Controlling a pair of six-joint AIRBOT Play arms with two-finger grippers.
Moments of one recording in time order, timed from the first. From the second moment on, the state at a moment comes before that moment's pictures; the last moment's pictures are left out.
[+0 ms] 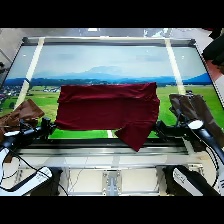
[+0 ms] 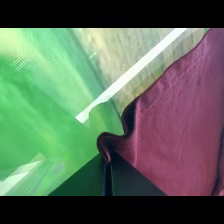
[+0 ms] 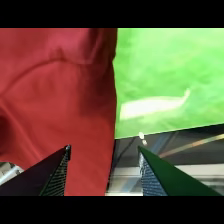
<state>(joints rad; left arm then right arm) 0.64 -1.15 0.33 0.58 -0.77 -1.28 -0.22 -1.02 0.40 -0.86 0.97 1.47</state>
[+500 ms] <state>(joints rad) 0.65 -1.12 0.35 0.63 -0.80 -1.26 -0.03 -1.11 0.44 -0.74 0.90 1.45</state>
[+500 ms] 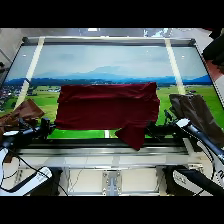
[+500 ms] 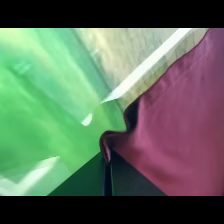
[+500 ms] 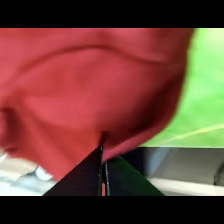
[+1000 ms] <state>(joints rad) 0.69 -0.76 0.46 0.95 -1.14 -1.28 0.01 -0.81 0.64 -0.91 1.20 1.60</state>
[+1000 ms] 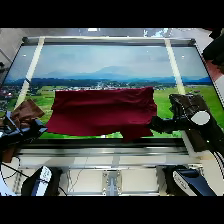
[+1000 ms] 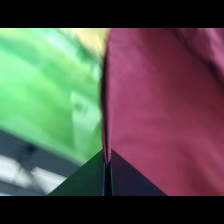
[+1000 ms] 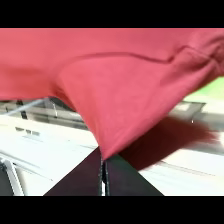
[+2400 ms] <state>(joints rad) 0.08 -1.66 1.28 1.65 -0.73 -1.63 0.07 -1.76 1.41 -1.12 0.74 1.50</state>
